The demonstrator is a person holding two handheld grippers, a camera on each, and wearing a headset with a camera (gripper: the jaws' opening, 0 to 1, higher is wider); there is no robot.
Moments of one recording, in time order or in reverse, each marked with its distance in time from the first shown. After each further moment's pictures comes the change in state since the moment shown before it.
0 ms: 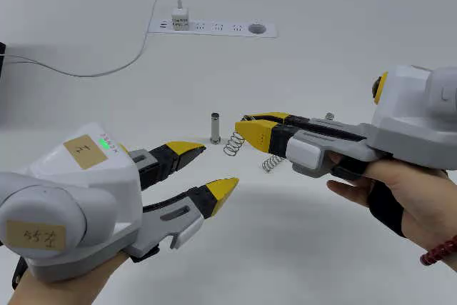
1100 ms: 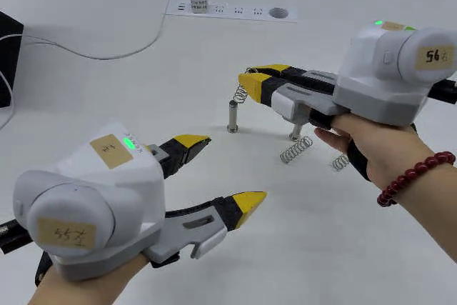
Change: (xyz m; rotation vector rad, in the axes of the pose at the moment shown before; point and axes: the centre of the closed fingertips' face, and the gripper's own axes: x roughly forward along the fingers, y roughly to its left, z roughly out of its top) left arm 0.003 -0.002 -0.018 -0.030 0.046 0.010; right arm 0.055 -0.052 0.013 -0.199 -0.007 -0.142
